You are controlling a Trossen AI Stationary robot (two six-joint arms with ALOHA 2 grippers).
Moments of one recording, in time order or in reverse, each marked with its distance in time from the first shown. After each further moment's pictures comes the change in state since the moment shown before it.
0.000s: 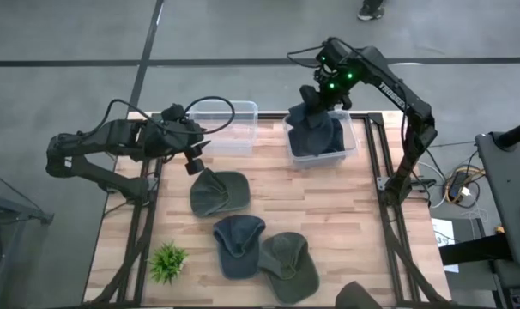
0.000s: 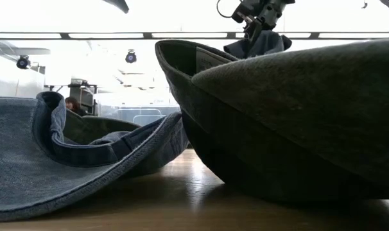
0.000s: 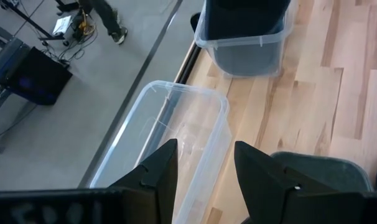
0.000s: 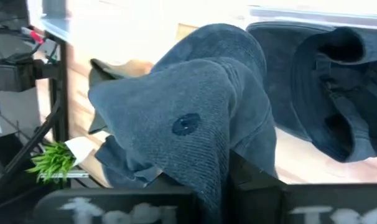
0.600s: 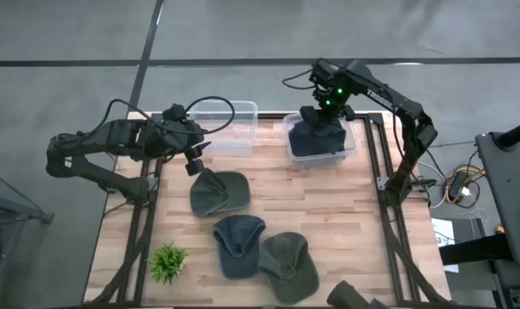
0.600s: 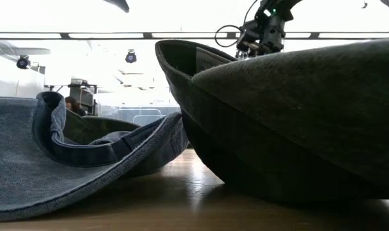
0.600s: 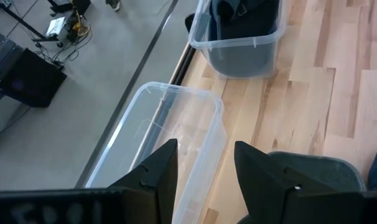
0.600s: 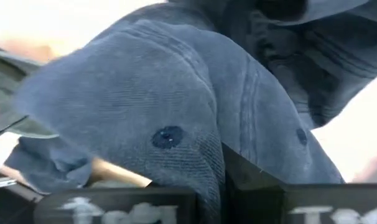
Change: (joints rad) left arm 0.000 0.000 0.000 0.005 0.021 0.005; right arm -0.001 -0.004 -0.268 0.002 0.127 -0.058
